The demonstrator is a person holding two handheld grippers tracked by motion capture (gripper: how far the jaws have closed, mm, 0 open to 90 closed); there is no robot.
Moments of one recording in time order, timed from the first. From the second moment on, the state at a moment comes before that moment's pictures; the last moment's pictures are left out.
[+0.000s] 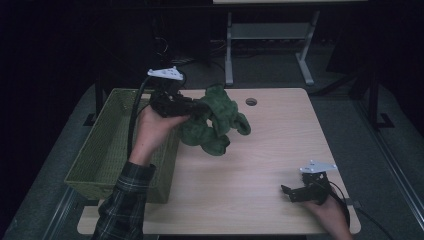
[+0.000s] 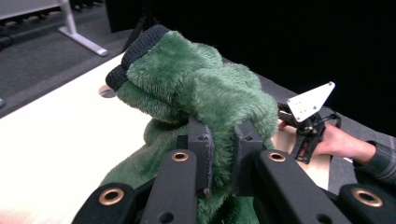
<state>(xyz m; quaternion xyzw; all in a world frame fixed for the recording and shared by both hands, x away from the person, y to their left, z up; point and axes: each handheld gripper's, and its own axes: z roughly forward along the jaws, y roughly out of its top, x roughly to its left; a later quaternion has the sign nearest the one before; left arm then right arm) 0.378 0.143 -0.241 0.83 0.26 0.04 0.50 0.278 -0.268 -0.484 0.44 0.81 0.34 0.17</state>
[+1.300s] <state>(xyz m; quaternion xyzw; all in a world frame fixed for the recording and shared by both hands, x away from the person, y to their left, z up) 0.372 0.037 -0.391 0.84 0.29 -0.05 0.46 0.277 -0.268 -0.484 0.44 0.81 0.34 0.17</state>
